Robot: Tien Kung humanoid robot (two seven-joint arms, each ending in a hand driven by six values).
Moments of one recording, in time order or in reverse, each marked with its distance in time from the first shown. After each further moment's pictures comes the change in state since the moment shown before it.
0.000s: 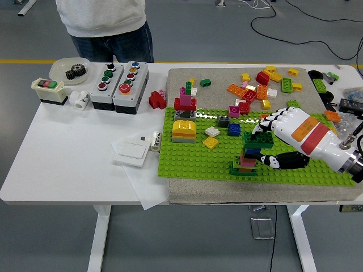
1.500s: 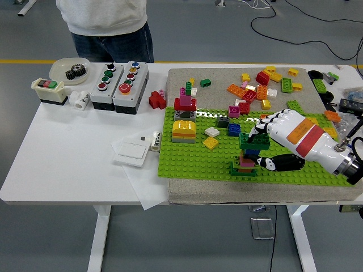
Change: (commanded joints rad) left arm 0.004 0.001 -0.009 -0.001 0.021 -0.002 0.006; right arm -0.005 0.017 -0.006 0.007 -0.026 0.003 -0.010
